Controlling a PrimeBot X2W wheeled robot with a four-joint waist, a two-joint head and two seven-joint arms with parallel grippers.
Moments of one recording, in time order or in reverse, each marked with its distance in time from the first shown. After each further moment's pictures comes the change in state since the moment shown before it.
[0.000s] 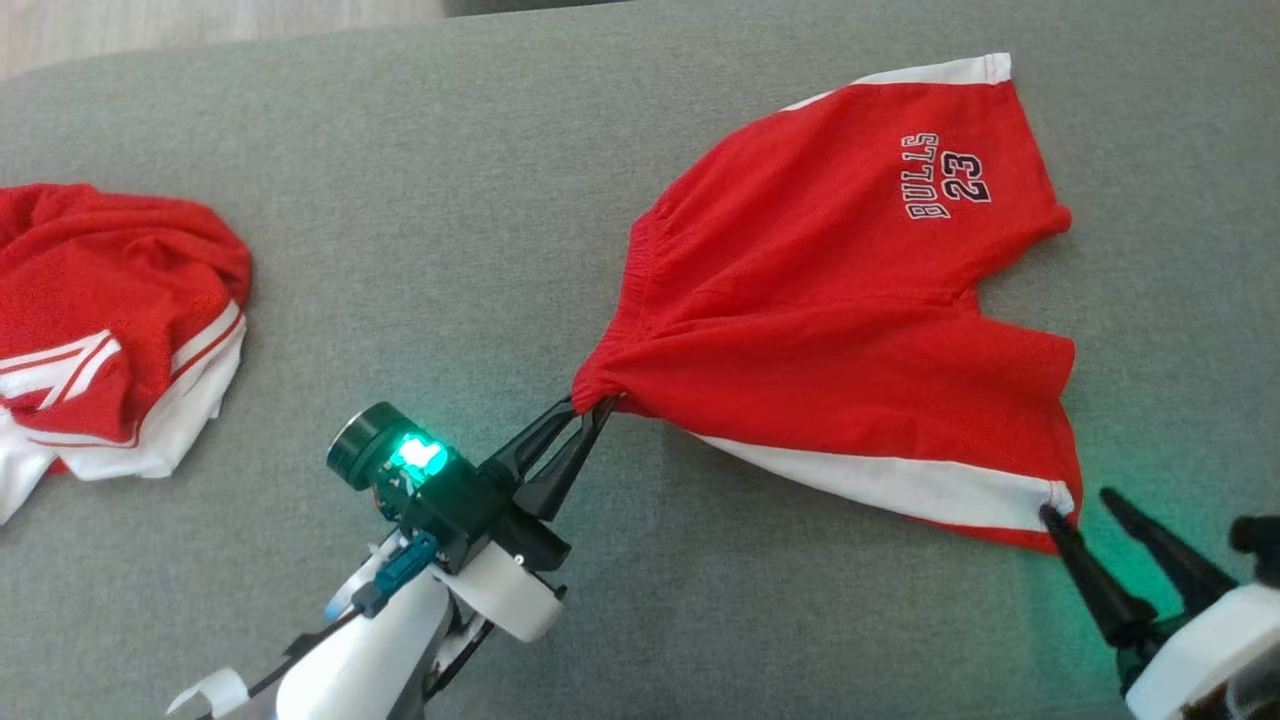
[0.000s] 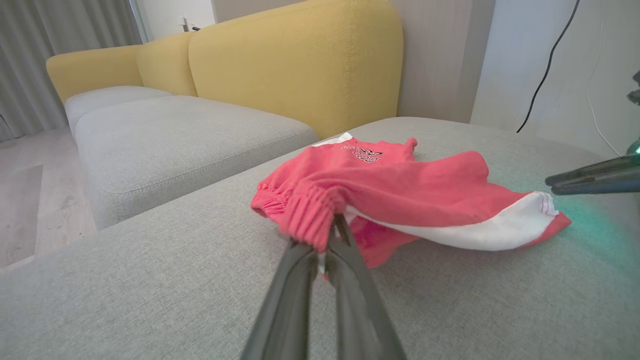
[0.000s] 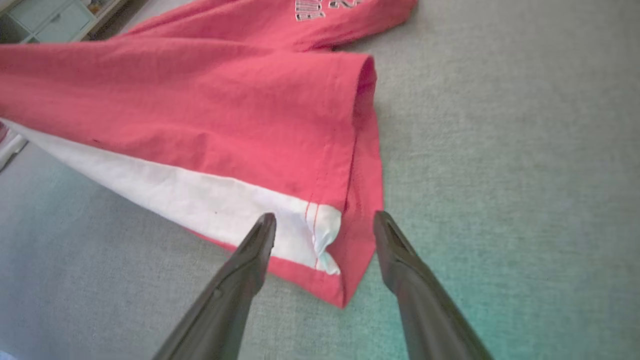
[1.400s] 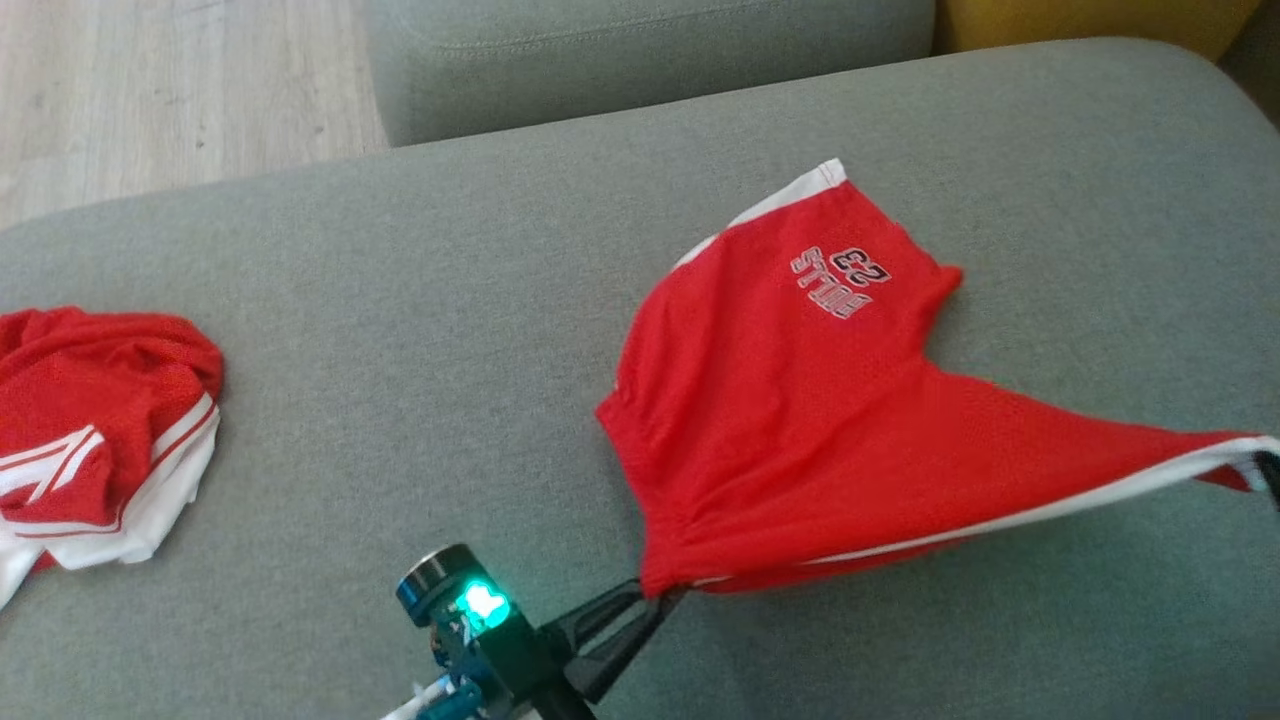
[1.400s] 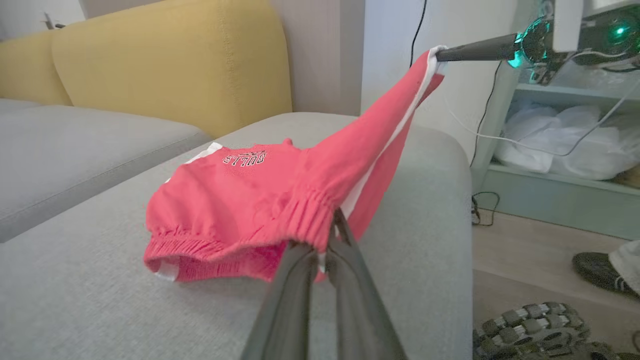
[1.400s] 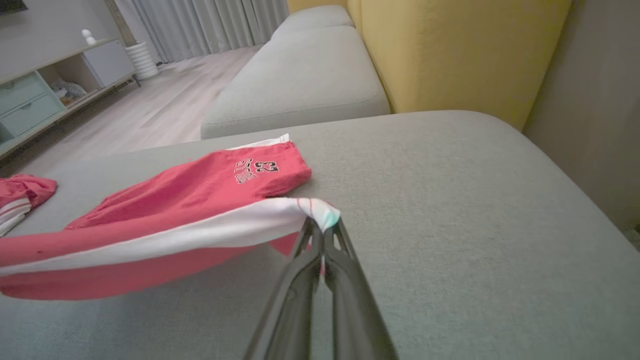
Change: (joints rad) left arm 0.144 0.108 -0.229 -0.156 -0.085 -0.017 0.048; right arm 0.213 -0.114 -0.314 -0.194 0.032 0.000 -0.009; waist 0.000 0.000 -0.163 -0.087
